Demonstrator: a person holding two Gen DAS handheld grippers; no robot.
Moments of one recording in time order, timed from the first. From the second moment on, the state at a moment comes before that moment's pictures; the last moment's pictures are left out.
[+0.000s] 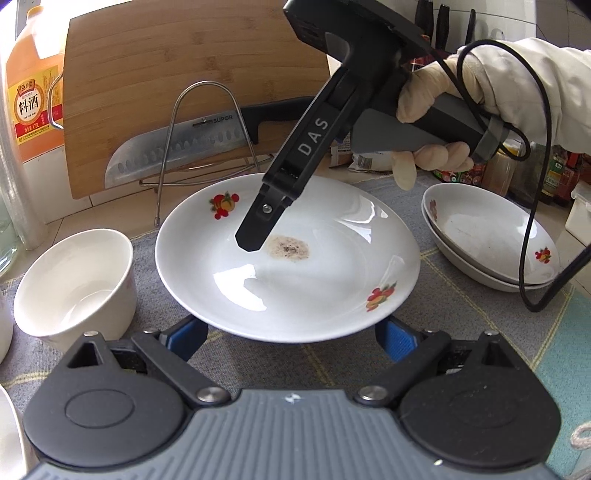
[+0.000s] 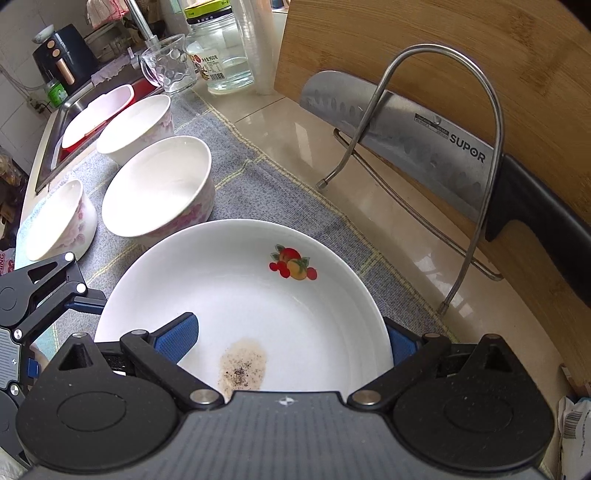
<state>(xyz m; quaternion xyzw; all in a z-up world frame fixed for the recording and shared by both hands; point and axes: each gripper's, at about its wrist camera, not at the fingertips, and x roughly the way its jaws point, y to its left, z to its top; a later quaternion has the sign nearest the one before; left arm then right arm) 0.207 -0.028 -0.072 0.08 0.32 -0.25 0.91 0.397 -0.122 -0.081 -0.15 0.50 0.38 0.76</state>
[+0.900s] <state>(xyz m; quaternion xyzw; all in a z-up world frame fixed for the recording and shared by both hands) 0.198 -0.083 -0.045 0.12 0.30 -0.36 0.88 0.343 -0.205 -0.050 -0.11 0.50 0.30 0.81</state>
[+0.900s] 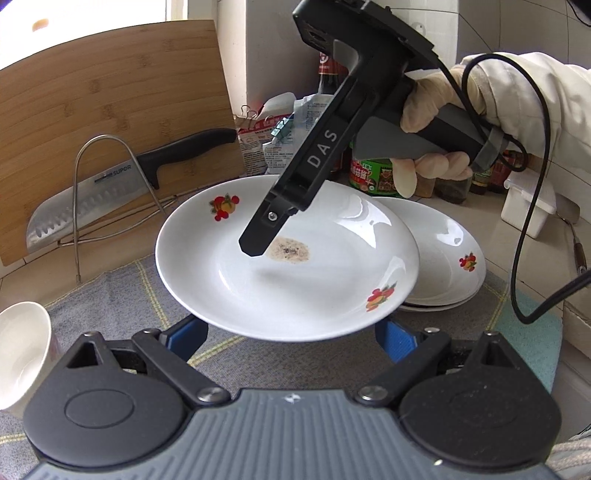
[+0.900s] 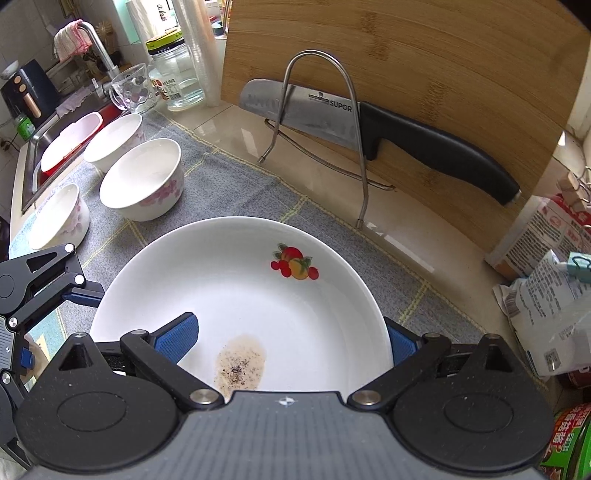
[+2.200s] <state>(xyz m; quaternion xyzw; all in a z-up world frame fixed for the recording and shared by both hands) 0.188 -0.153 -0.048 0.16 0.30 -0.45 0.83 0.290 -0.312 -0.069 -0.03 0.51 0.20 0.84</state>
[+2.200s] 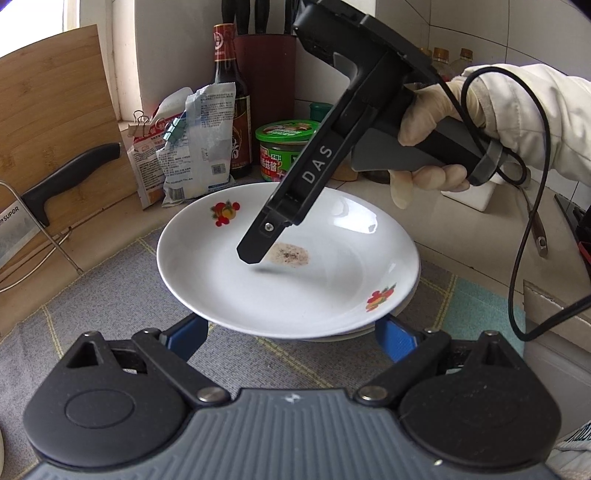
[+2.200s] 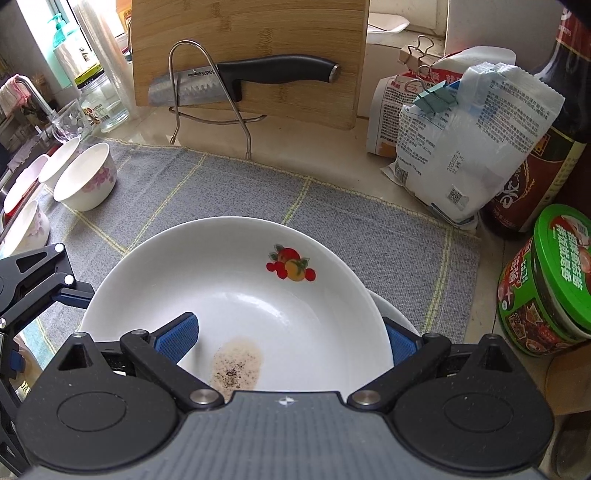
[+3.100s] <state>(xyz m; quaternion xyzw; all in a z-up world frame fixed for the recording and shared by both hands) 0.191 -0.169 -0.053 0.18 0.31 -0.47 0.81 0.281 -0.332 -0.080 0.00 0.51 0.18 0.84</state>
